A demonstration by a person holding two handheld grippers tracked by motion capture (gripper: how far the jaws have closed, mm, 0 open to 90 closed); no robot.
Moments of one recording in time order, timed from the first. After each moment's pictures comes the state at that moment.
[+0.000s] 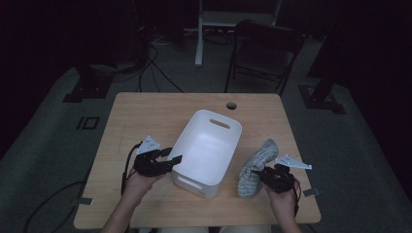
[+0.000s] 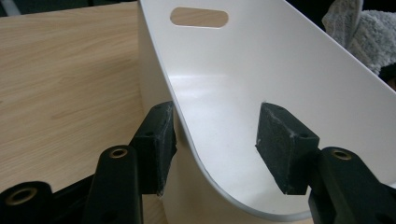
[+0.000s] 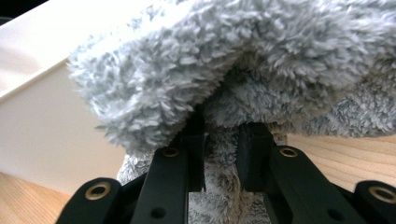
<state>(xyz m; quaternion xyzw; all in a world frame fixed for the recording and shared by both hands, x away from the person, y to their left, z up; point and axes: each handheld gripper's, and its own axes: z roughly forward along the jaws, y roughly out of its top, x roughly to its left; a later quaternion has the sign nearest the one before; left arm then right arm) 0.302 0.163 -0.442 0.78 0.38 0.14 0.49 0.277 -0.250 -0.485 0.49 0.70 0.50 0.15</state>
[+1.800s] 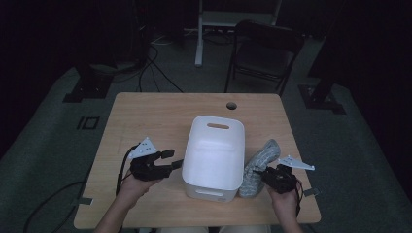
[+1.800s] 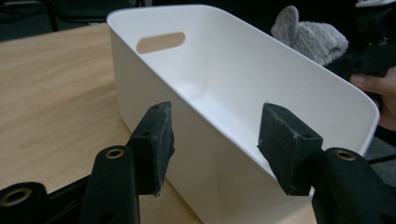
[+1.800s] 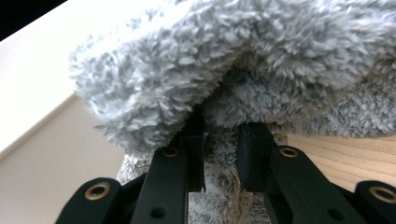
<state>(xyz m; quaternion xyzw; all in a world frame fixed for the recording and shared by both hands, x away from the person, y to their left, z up) 0.291 0.168 -0.425 0.79 0.31 0.12 0.52 0.276 -0.256 -0.486 0.49 0.70 0.50 0.15</state>
